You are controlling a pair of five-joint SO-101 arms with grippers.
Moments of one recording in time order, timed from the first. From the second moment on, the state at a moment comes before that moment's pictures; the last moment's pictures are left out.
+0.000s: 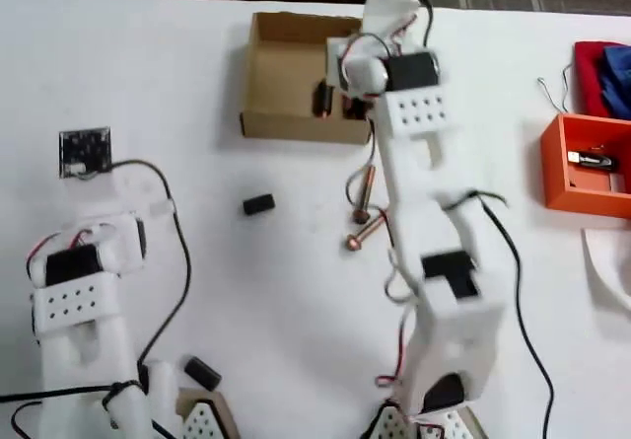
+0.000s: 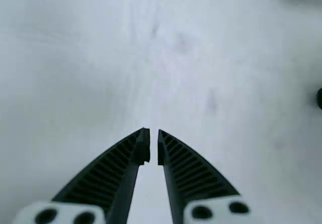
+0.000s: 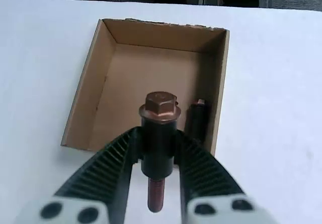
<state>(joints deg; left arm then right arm) -25.1 -46.2 61.9 50.8 -5.7 -16.1 26.2 -42.0 68.0 -6.6</state>
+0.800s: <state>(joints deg) -25.1 -46.2 78.0 29.7 -5.7 -13.5 64.7 -78.2 65.3 -6.2</state>
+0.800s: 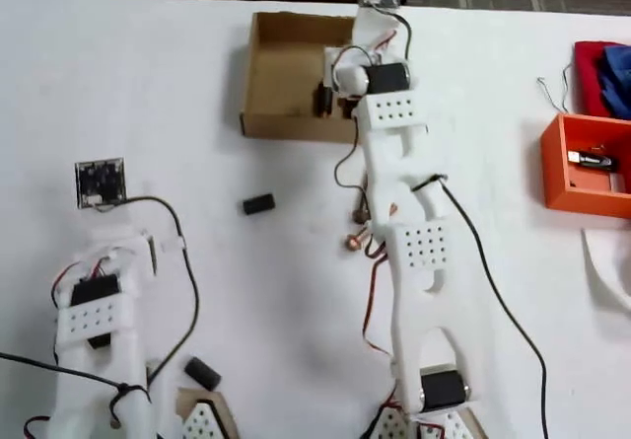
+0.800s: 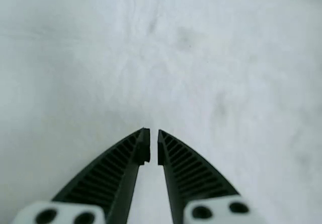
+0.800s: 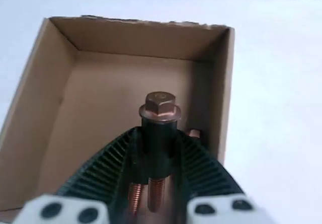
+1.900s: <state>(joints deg) -25.1 -46.2 78.0 29.7 -5.7 -13.7 67.8 -78.2 64.6 -5.3</state>
